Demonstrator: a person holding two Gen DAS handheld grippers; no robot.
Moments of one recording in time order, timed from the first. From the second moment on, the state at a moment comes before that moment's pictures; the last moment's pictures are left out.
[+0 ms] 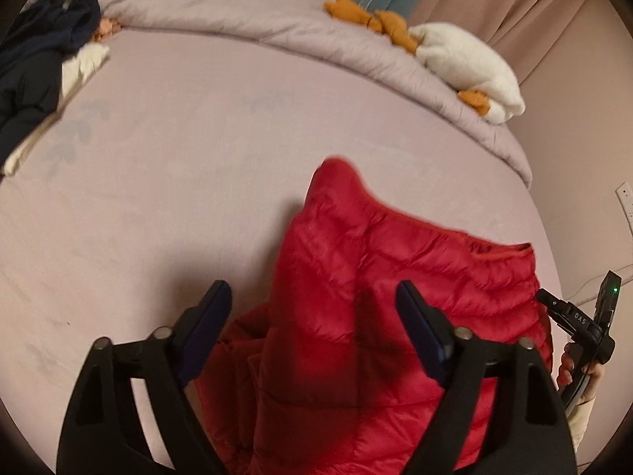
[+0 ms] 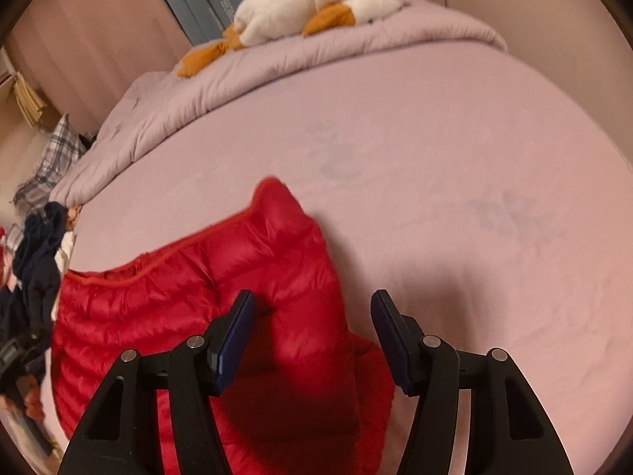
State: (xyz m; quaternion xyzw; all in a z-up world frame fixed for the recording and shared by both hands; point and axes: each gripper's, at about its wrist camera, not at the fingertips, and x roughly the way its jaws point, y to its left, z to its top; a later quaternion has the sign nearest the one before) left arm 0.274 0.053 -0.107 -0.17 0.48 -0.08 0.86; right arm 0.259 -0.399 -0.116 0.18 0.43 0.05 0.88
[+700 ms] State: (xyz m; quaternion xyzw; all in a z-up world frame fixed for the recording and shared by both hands) left arm 0.293 0.045 -0.092 -0.14 0.45 -0.04 0.88; right arm 0.275 -0.385 -0.083 0.17 0.38 0.05 0.91
